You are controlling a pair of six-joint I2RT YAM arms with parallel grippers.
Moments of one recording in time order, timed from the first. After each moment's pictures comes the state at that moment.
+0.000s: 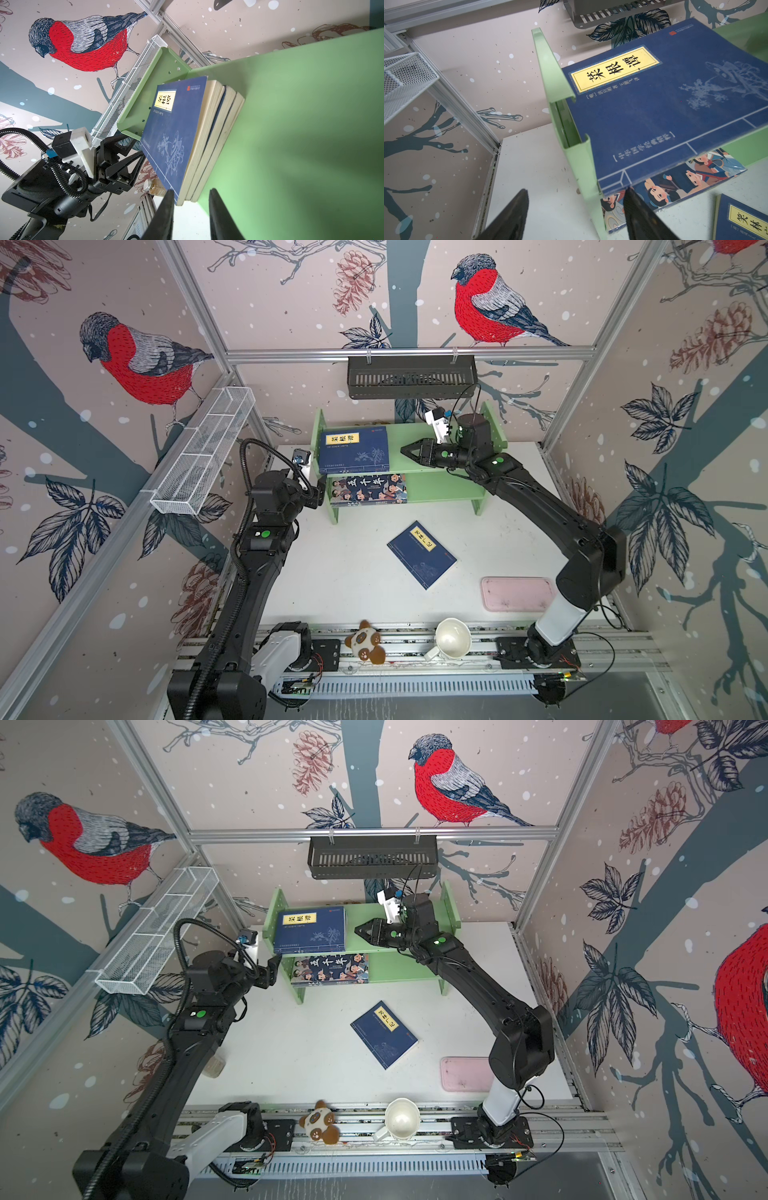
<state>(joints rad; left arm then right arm) -0.02 1.02 0.92 -0.17 0.17 0.24 0.55 1.72 1.64 -0.23 -0.60 0.62</state>
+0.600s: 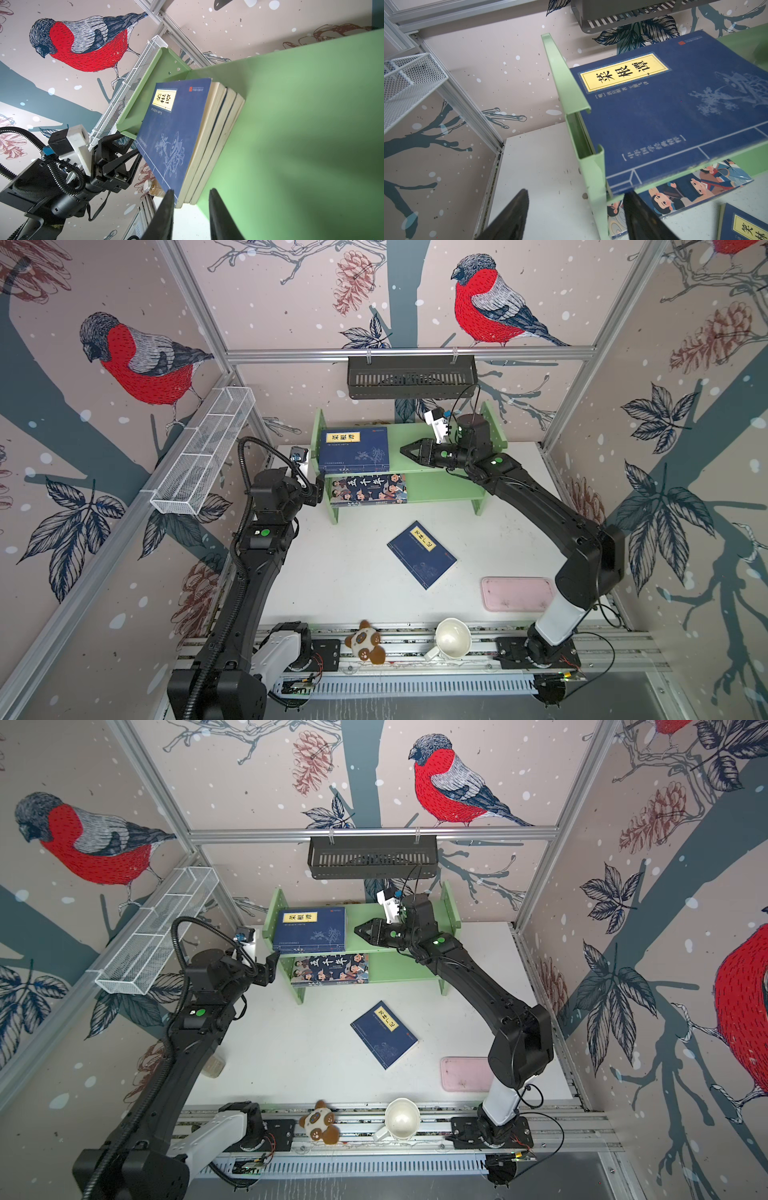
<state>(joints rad) -0.02 1.03 0.93 -0.17 0.16 0.21 0.55 1.73 1.64 -0.21 -0.60 0.63</state>
